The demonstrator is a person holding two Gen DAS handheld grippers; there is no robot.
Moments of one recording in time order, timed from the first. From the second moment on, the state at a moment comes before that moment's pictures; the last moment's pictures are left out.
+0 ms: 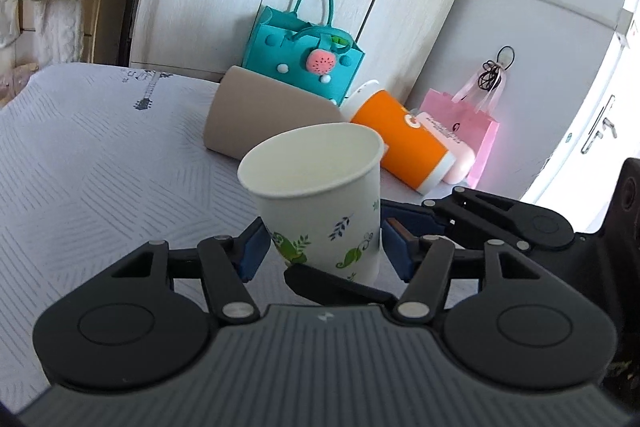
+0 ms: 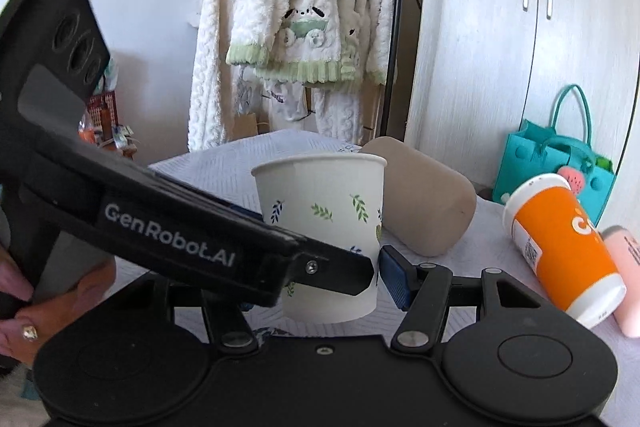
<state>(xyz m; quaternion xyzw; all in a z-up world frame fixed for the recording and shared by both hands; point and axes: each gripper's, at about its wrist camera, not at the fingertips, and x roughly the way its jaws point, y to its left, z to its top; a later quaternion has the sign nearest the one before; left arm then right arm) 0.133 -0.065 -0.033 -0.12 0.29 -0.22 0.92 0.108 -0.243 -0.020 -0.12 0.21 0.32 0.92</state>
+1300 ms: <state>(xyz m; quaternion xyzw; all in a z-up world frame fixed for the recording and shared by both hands) 0.113 -0.032 -0.019 -0.10 0.30 -0.19 0.93 0.083 -0.264 -0.018 -0.08 0.23 0.25 0.94</state>
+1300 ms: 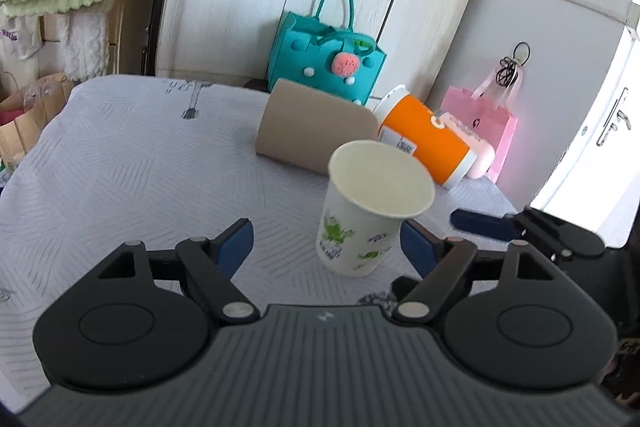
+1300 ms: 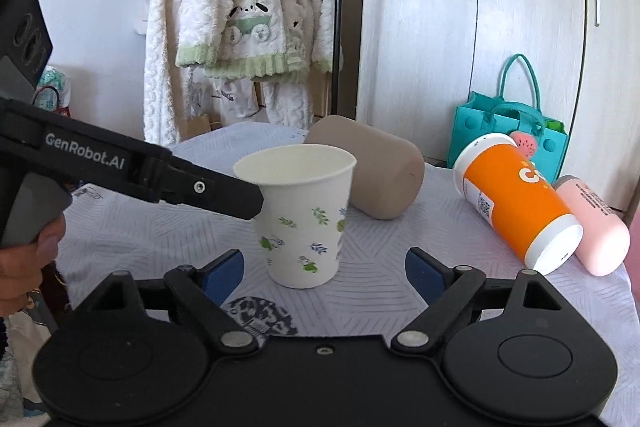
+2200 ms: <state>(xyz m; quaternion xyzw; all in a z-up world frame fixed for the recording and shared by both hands) -0.002 -0.014 0.012 -0.04 0.28 -0.12 0.95 -0.041 -0.254 0.027 -0.03 0.16 0.05 0.99</state>
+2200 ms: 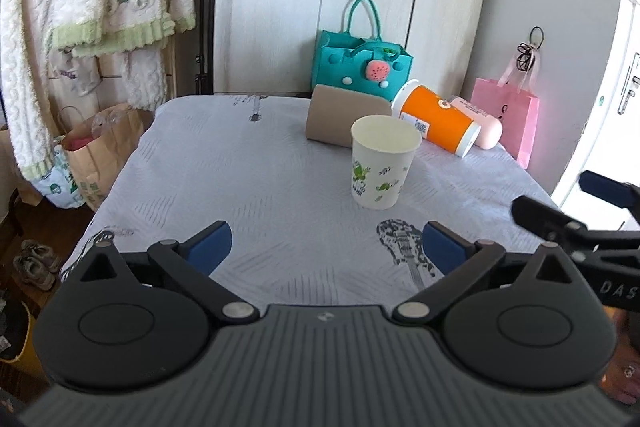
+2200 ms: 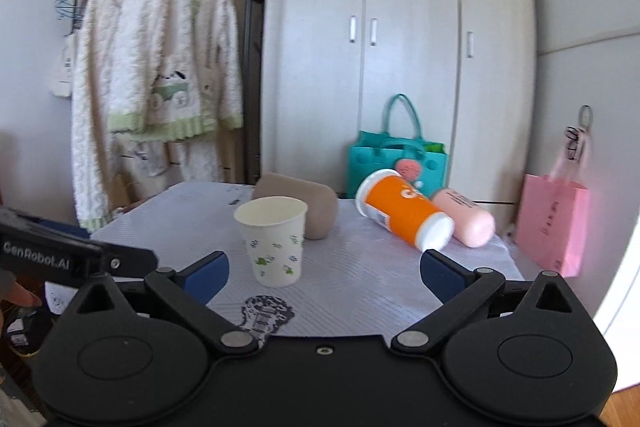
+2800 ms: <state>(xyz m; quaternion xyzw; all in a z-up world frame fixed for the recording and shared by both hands) -0.027 -0.015 0.010 -0.02 0.28 -0.08 0.96 -0.062 -0.251 0.022 -0.03 0.18 0.00 0.98</state>
